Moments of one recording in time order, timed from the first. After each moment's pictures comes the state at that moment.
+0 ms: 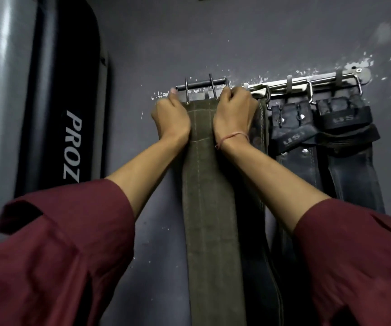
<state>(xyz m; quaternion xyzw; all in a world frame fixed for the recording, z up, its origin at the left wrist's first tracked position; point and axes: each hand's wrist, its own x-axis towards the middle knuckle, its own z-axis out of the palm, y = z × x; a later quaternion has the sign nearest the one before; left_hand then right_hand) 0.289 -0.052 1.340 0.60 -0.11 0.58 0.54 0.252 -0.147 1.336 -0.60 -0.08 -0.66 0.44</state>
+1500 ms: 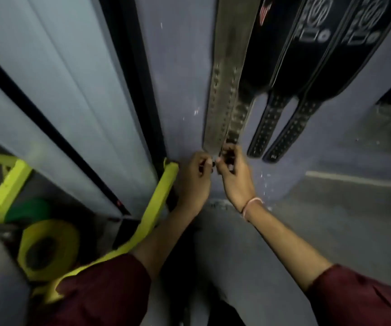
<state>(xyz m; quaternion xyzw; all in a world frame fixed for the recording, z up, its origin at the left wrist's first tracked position) -0.019 0.064 0.662 0.80 -0.06 0.05 0.59 -0.042 -0.044 0.689 -0.82 0.06 -0.13 0.55</state>
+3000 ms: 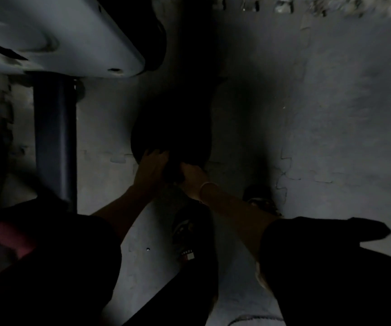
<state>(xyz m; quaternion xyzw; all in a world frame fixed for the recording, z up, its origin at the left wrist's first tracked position) -0.077 0.196 -0.174 0.93 -0.16 -0.31 0.11 -0.114 0.069 -0.189 -0.78 0.09 0.44 0.44</state>
